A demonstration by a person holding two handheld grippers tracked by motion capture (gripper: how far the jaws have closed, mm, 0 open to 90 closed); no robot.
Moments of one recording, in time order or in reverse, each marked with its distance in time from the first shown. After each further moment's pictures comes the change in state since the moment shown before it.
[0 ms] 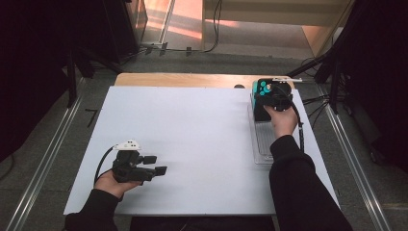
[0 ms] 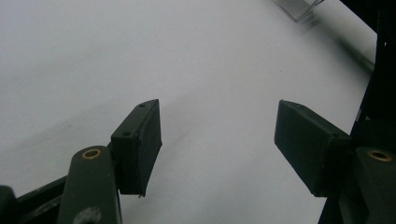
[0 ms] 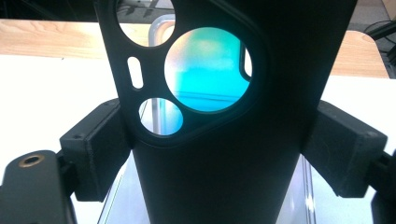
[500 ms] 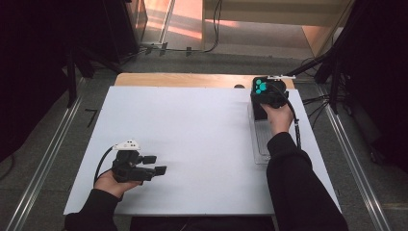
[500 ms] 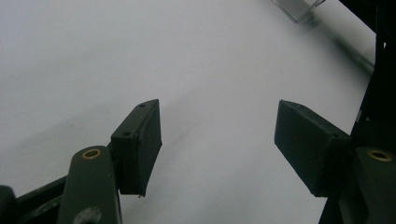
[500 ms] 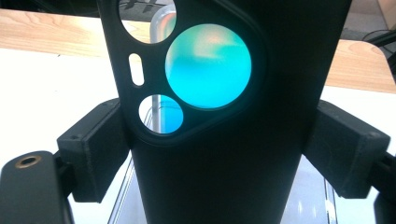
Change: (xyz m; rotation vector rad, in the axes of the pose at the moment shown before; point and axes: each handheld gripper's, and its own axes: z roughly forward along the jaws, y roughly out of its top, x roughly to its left) left arm 0.001 0.000 0.000 -0.003 -0.001 -0.005; right arm 0.006 0.005 0.012 0.004 0.003 -0.042
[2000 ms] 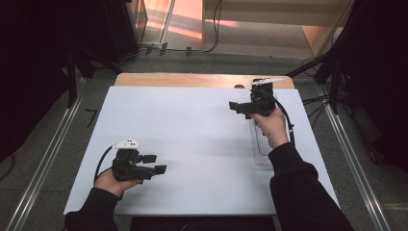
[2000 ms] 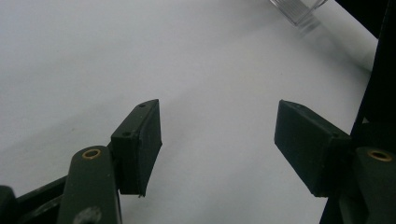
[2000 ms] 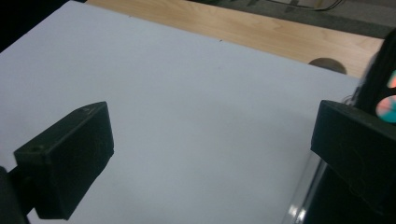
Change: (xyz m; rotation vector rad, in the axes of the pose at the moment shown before) left arm 0.003 0.002 0.000 -0.003 -0.007 -0.003; right arm 0.064 -0.004 -0.058 0.043 0.375 -0.157
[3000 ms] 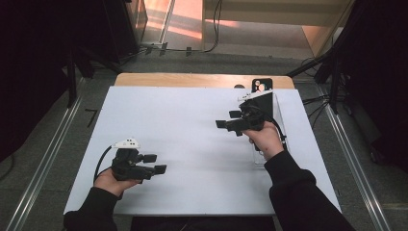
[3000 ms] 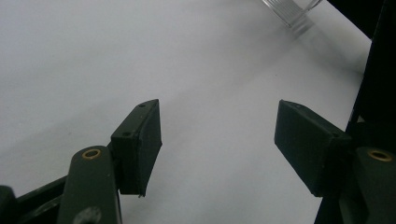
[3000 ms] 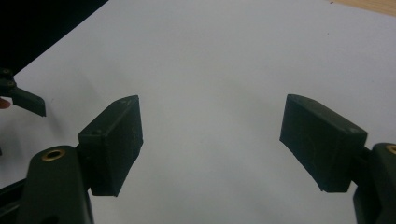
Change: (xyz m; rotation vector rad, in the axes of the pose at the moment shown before) left arm -0.001 0.002 -0.001 0.000 -0.015 0.015; right arm 0.042 -0.026 -0.001 0.083 0.245 -0.077
